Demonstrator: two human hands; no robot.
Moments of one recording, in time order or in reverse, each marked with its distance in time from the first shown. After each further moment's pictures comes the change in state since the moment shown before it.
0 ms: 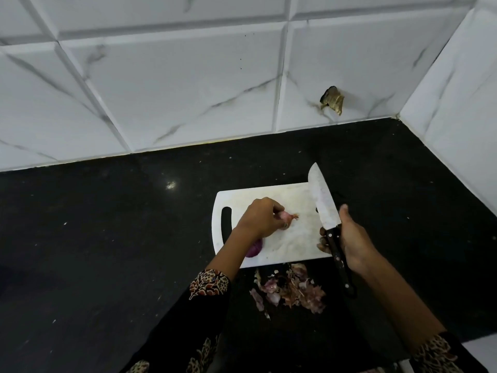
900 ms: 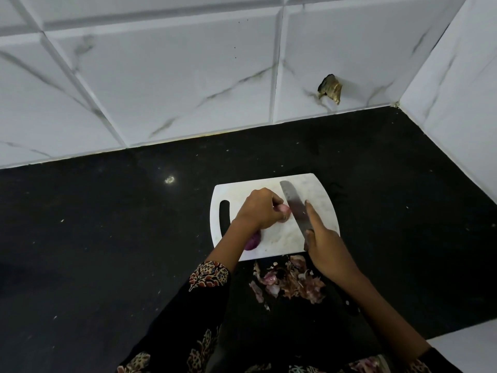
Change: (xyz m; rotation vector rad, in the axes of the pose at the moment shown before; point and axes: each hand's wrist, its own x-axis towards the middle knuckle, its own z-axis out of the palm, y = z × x) left_hand -0.001 0.005 -0.002 -0.009 0.008 -0.009; right_hand -0.028 0.035 0.019 -1.123 -0.018 -0.541
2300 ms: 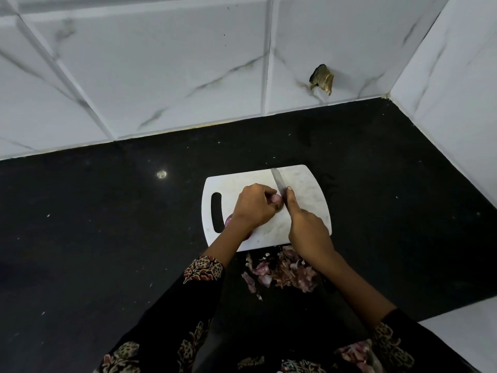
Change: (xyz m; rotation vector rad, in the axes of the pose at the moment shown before) left_hand -0.007 0.000 0.019 -0.099 0.138 -0.012; right_hand 0.016 -0.013 0.012 -0.249 0.011 0.007
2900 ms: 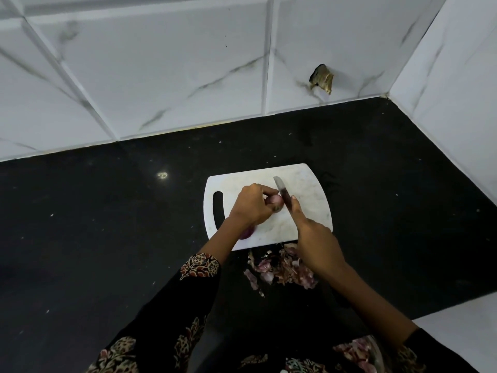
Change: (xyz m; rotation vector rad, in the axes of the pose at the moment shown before) left_hand -0.002 -0.005 -0.010 0.006 -0.052 0.030; right_hand -0.025 0.009 0.000 -0.040 0.012 -0.049
